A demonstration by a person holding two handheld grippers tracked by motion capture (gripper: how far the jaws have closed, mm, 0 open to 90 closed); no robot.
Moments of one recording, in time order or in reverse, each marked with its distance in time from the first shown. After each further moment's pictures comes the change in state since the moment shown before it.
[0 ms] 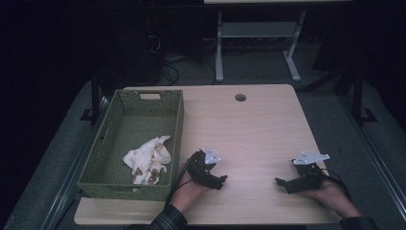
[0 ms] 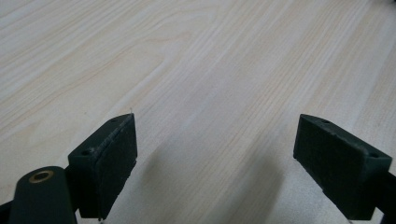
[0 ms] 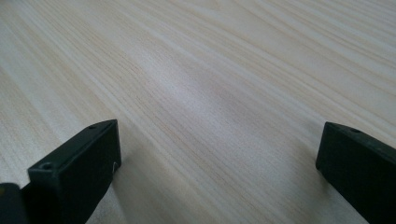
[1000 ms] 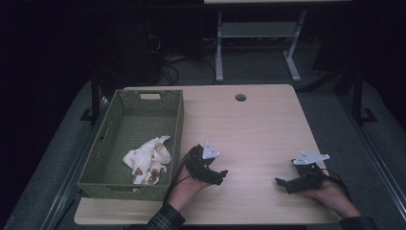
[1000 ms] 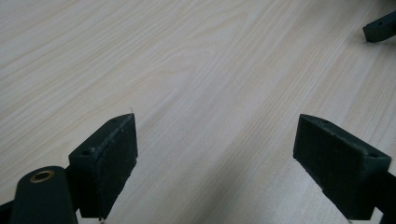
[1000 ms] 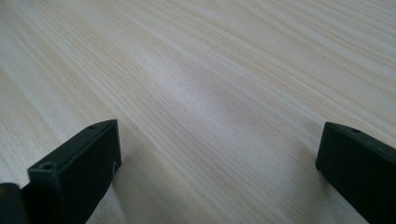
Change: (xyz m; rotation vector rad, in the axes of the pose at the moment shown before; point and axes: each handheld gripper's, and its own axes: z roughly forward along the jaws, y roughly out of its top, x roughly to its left) left arm 0.003 0.018 -0.021 -0.046 0.002 -0.014; right arm 0.000 0.000 0.000 -0.001 0.000 0.000
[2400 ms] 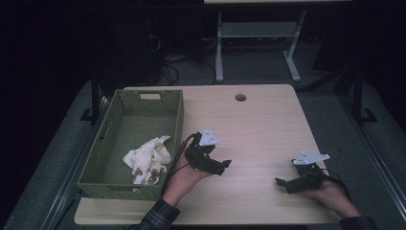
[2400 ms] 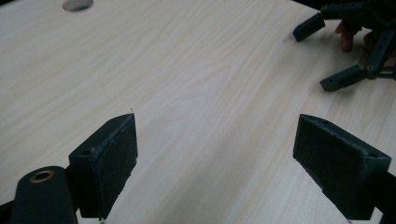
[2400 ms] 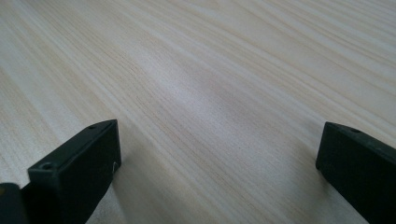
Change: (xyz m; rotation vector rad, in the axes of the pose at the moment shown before) left arm 0.008 0.039 -0.029 -0.081 -0.051 -0.002; right arm 0.000 0.000 0.000 -0.001 0.000 0.000
